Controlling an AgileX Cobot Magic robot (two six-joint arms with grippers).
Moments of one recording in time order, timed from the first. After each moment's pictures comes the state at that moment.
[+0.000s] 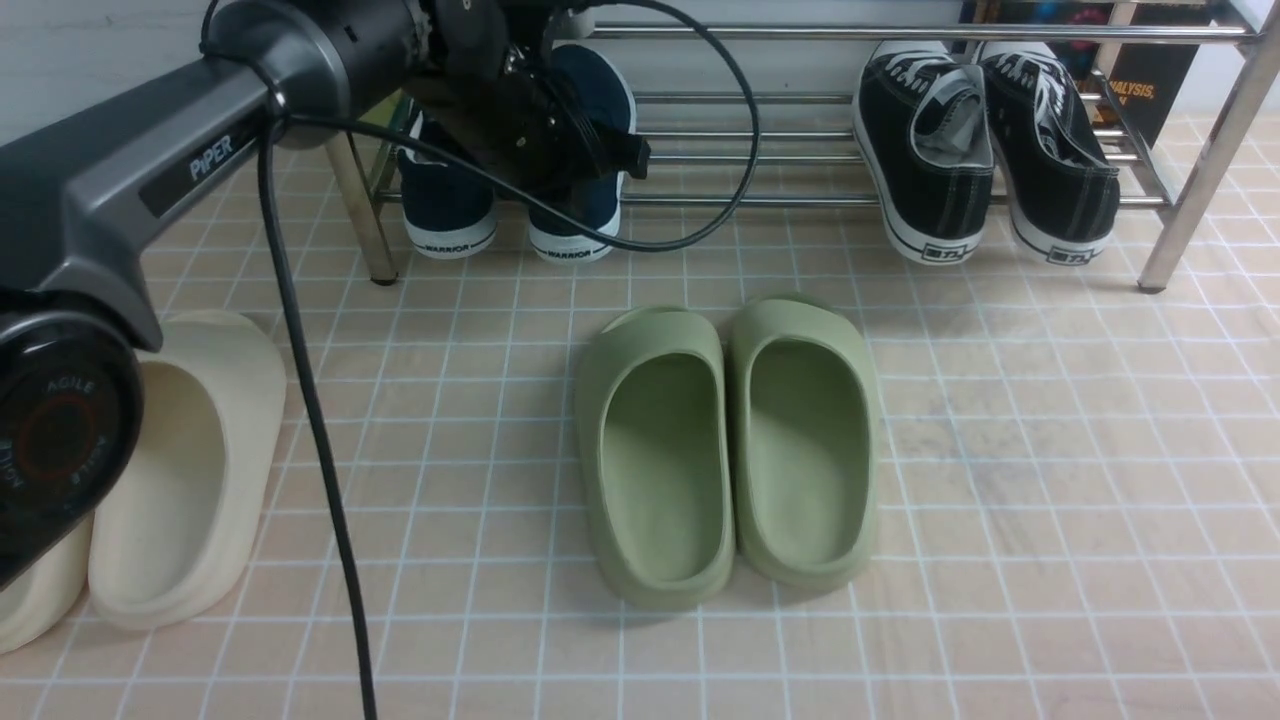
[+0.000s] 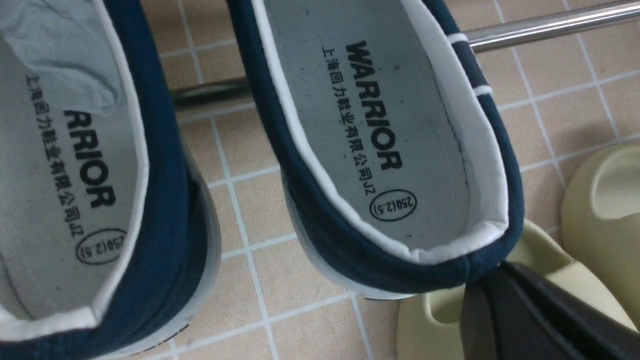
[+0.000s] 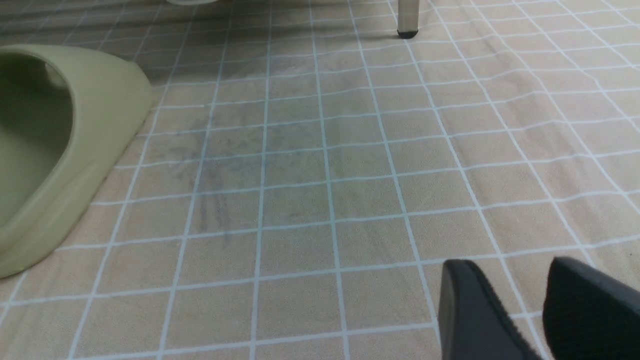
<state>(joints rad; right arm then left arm) -0.06 -0.01 0.02 0.01 0.36 0.12 -0.37 2.10 -1.94 -0.09 0.79 -0.03</state>
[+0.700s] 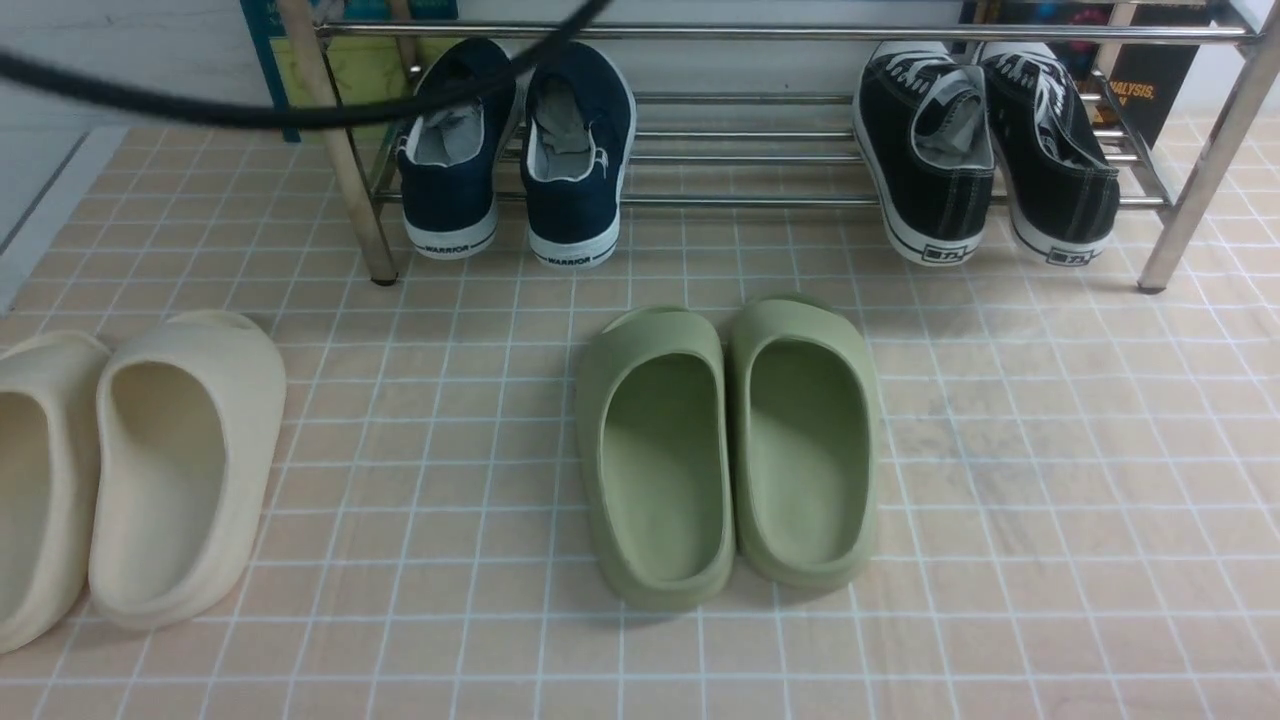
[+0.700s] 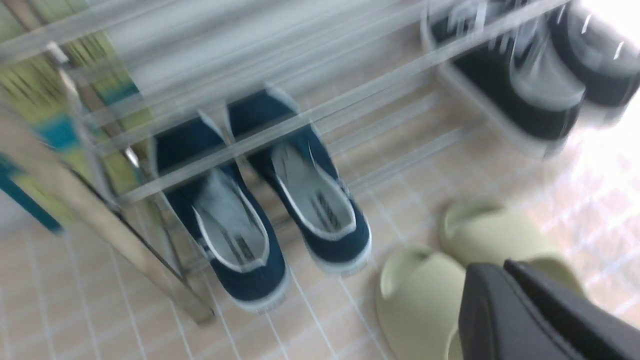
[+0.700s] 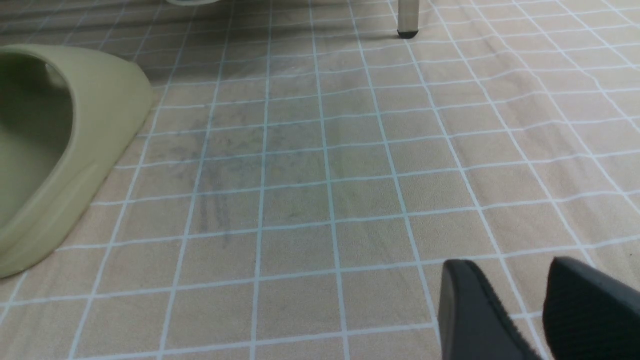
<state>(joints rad) -0.06 -0.01 0.02 0.01 0.36 0.12 -0.37 1.30 -1.71 -0.09 0.89 0.22</state>
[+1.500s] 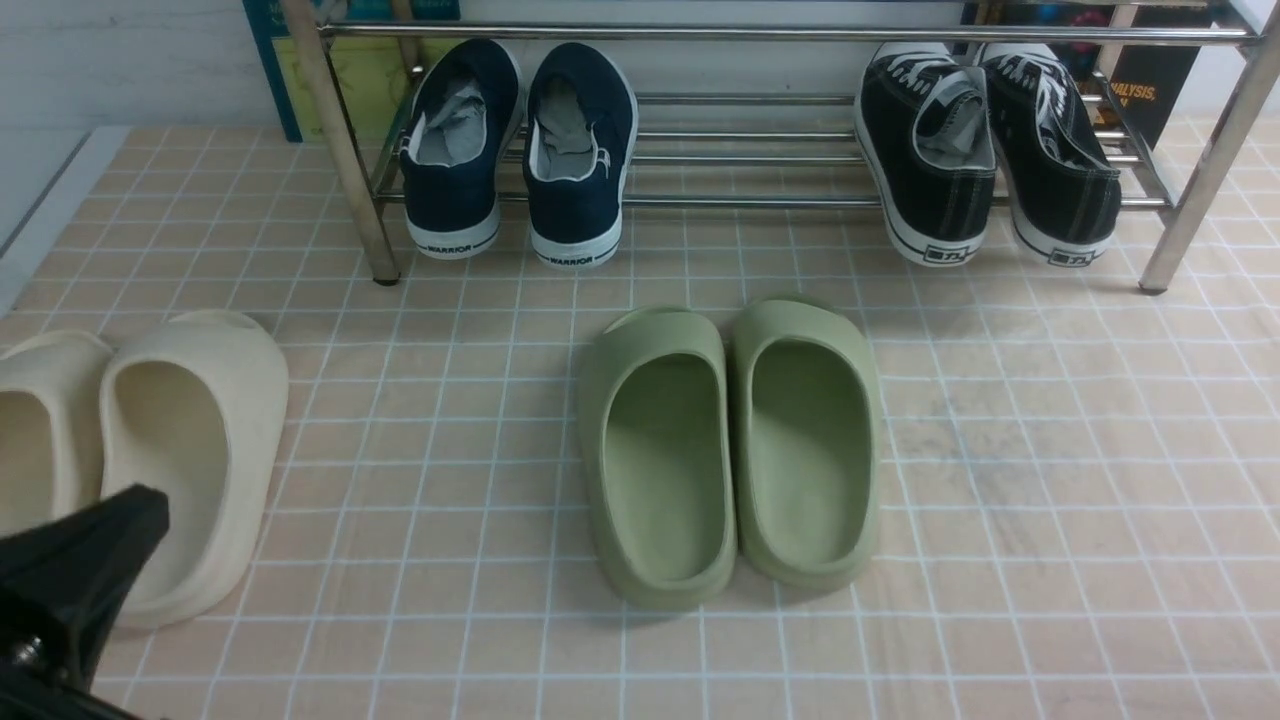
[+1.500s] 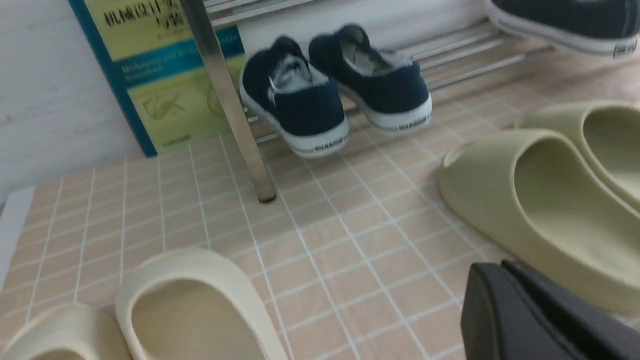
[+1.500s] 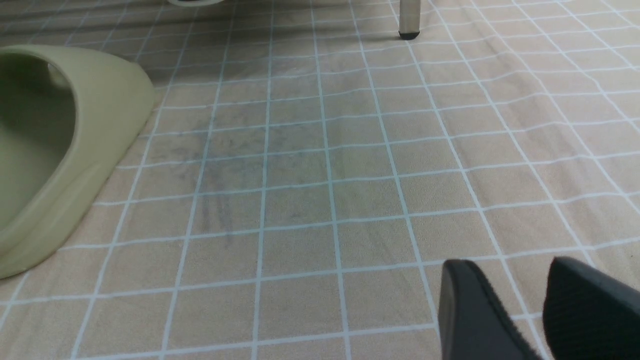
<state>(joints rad) -0.06 -0.01 0.02 0.01 0.36 0.12 -0.37 0.34 -0.27 0.18 0.19 0.04</state>
